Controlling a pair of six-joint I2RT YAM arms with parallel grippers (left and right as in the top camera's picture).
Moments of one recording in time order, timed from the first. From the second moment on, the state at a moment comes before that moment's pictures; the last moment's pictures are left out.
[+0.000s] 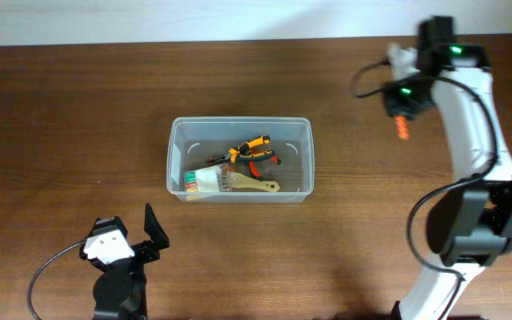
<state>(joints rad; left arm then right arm) -0.13 0.02 0.10 -0.29 -0.33 -0.22 -0.02 2.02 1.94 -1.17 -0.03 -0.27</state>
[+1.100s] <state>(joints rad) -0.13 0.02 0.10 -0.29 -0.33 -0.22 0.58 2.02 1.77 -1.13 -0.05 -0.67</state>
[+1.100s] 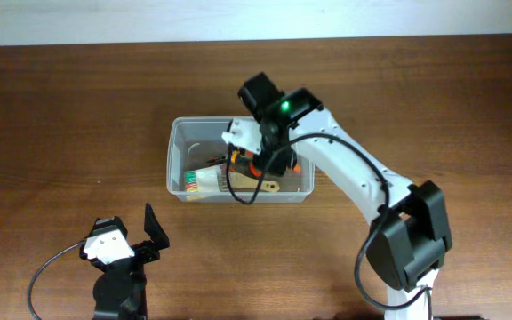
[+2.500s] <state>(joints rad) -0.13 0.02 0.10 -0.29 -0.33 -0.22 0.13 2.02 2.20 -1.23 0.00 -0.08</state>
